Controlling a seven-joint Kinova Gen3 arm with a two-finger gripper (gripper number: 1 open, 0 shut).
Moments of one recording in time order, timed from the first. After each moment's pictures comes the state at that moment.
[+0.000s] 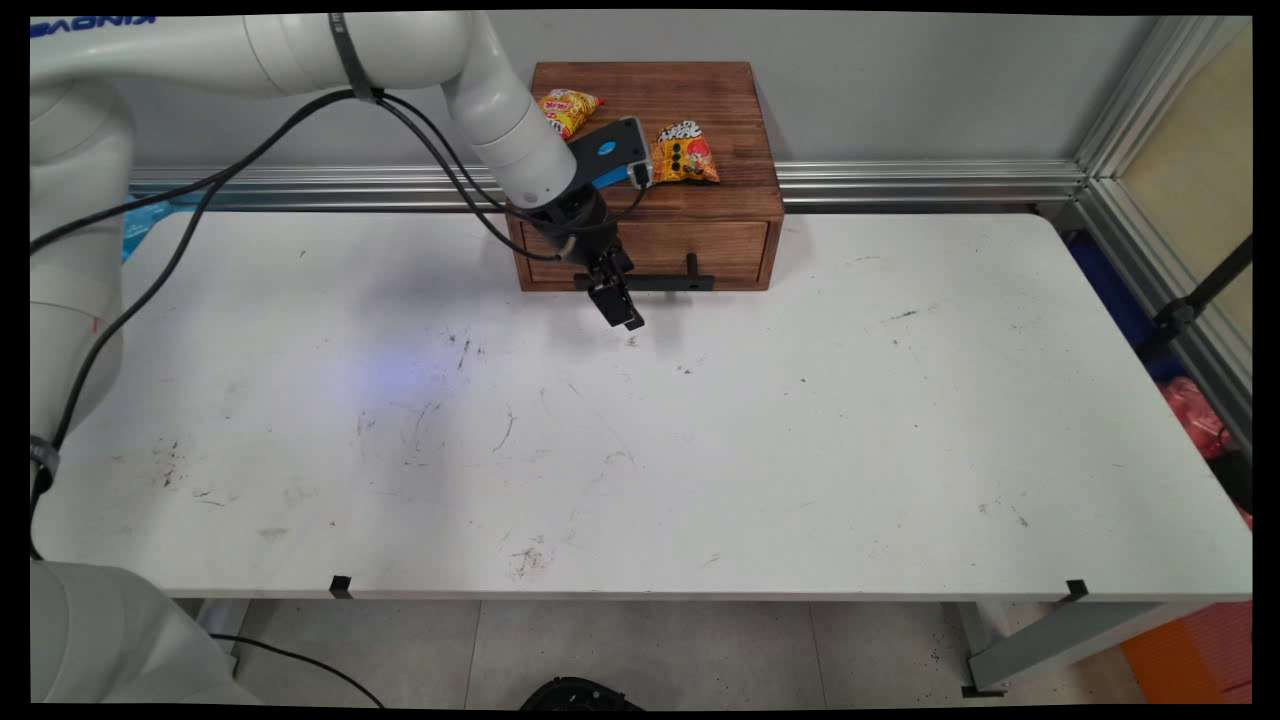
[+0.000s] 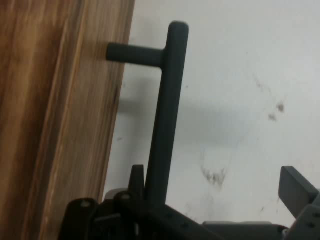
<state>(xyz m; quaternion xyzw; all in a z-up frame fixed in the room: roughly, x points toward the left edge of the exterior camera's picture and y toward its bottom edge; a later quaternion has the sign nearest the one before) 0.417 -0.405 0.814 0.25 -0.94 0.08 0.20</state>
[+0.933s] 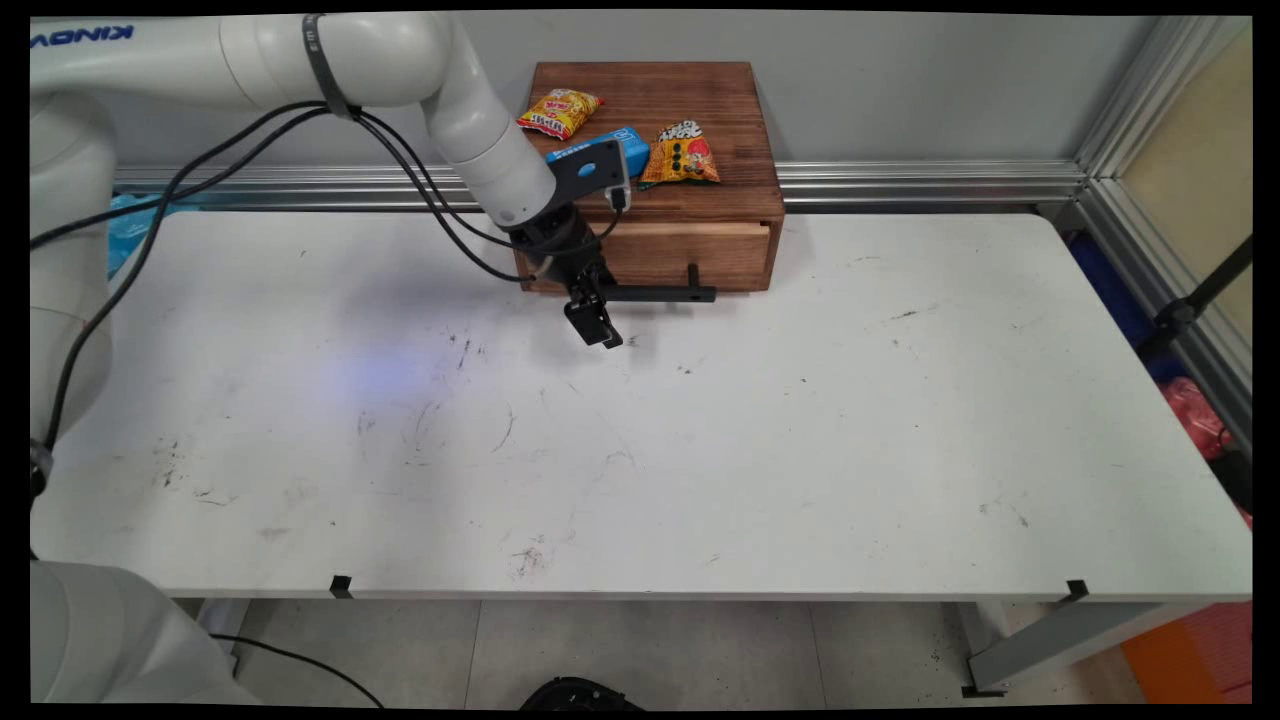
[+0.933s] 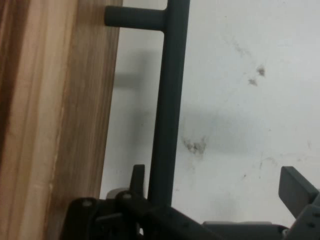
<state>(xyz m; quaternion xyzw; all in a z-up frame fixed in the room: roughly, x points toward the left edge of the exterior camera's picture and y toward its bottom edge) 0.426 -0.385 0.807 0.23 -0.95 0.08 0.19</state>
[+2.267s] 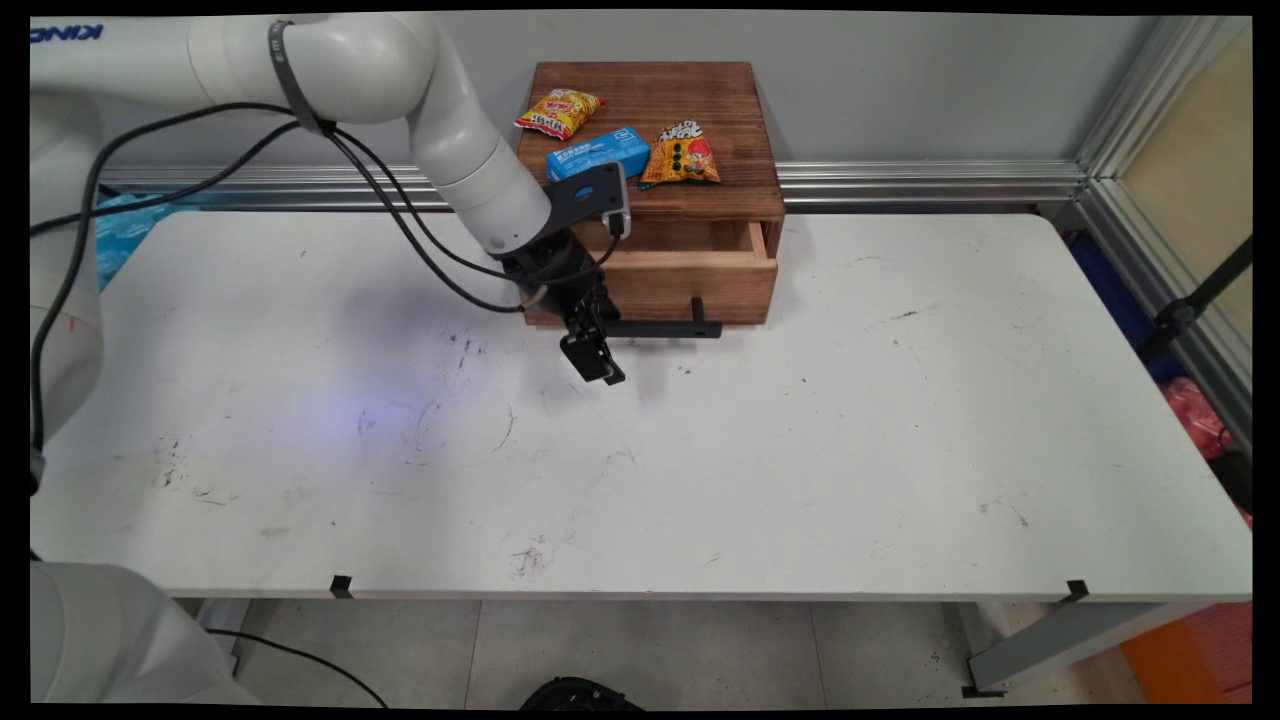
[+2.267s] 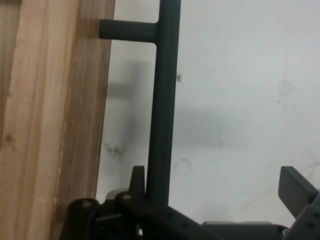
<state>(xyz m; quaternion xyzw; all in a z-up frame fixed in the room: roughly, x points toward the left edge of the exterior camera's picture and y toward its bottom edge) 0.405 -0.338 0.816 0.22 -0.95 0.05 0.21</state>
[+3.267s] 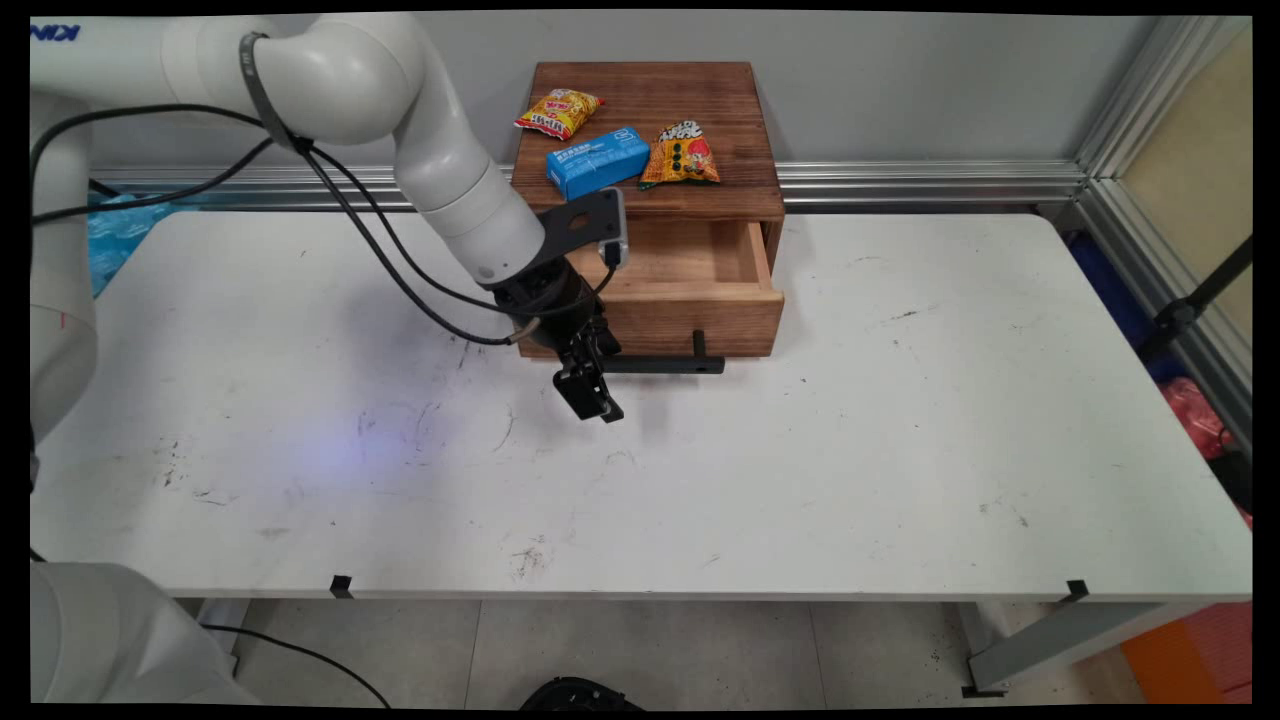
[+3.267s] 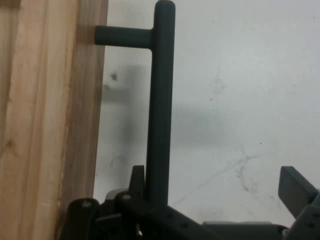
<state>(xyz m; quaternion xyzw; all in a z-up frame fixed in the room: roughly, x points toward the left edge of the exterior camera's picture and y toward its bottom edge) 0.391 -0.300 0.820 0.22 -0.95 0.03 0.21</state>
